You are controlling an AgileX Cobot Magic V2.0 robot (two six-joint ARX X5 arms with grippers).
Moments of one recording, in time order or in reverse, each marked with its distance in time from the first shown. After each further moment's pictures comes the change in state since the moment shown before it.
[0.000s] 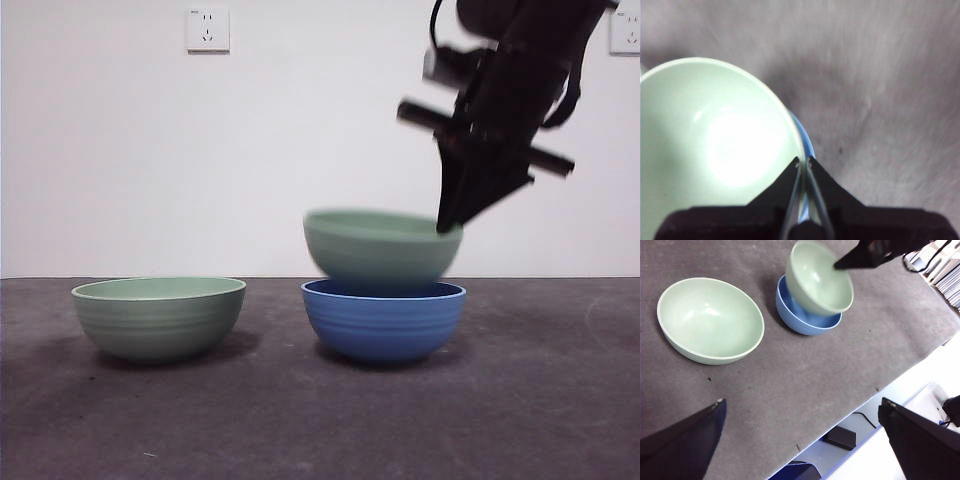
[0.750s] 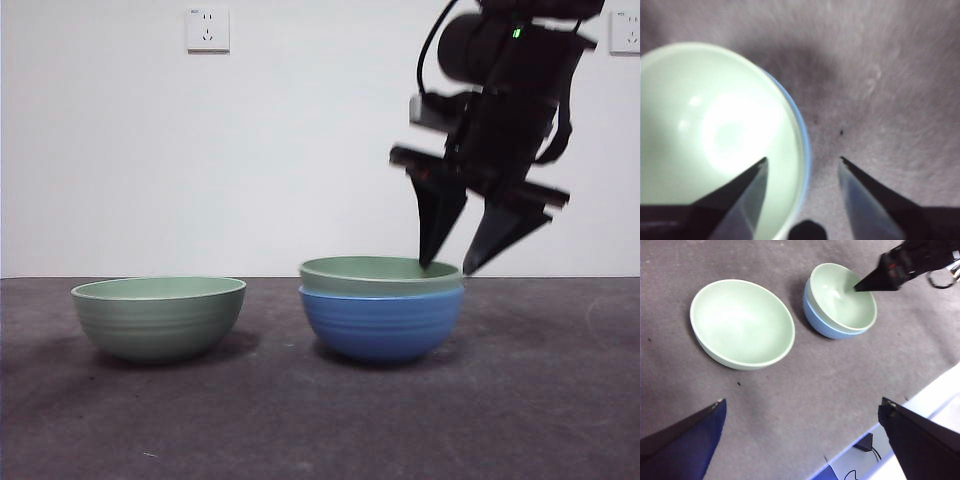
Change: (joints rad) left arm 0.000 0.136 0.000 0.111 -0.080 0.000; right arm 0.019 0.045 -0.001 -0.026 0.021 -0.017
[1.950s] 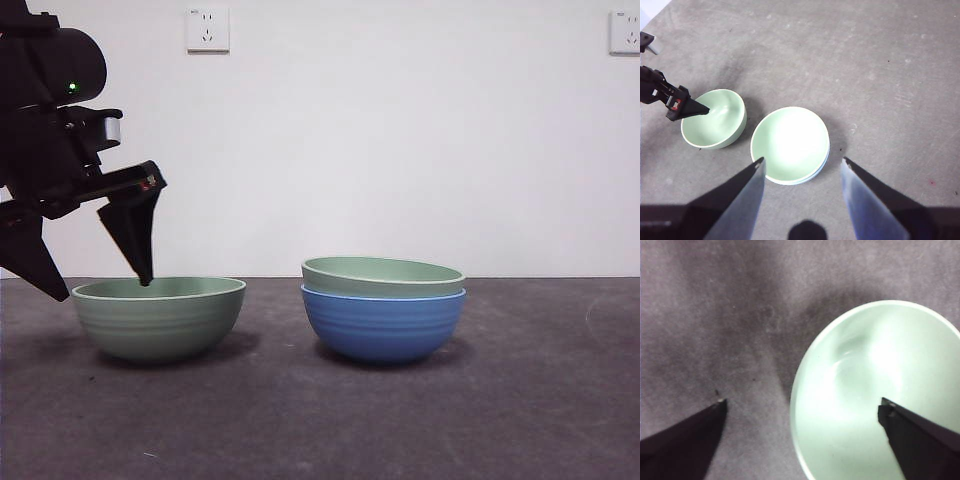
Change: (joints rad) left arm -0.235 0.907 0.326 0.288 -0.492 -0.168; right arm 0.000 -0.722 0.000 -0.253 0.004 0.000
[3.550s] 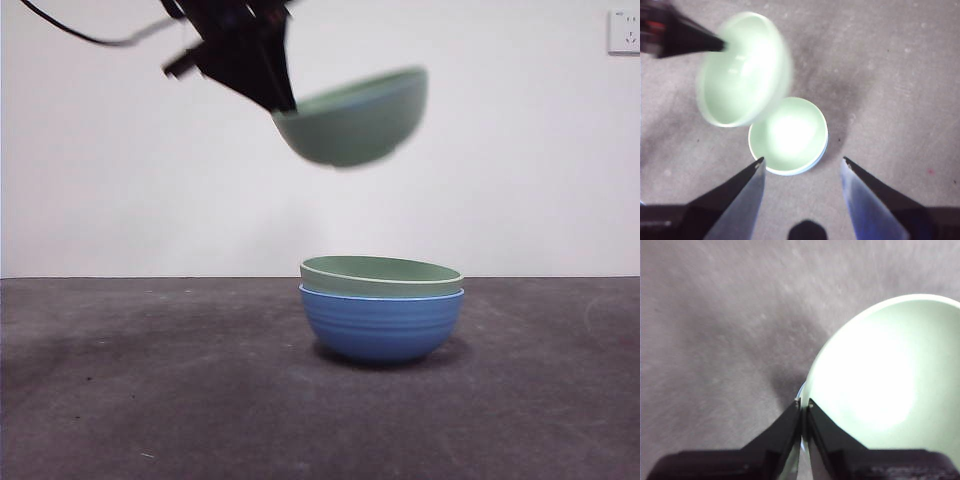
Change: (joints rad) left arm -0.329 0.123 0.598 -0.209 0.008 -0.007; right arm 0.000 0.000 0.000 -0.039 0.000 0.000
